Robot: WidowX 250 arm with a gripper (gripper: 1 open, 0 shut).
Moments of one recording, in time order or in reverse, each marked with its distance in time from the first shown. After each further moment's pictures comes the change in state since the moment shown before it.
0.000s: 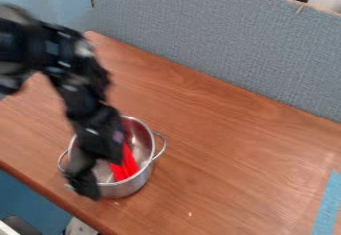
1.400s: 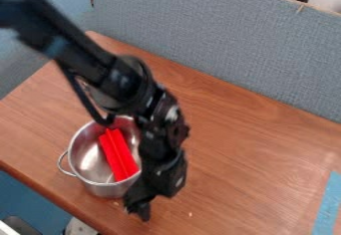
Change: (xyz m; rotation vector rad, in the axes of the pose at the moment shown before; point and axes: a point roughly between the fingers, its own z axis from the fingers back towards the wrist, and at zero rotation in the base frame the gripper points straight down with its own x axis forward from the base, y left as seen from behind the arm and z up) arm 0.047 0.023 -0.023 0.071 0.109 -0.215
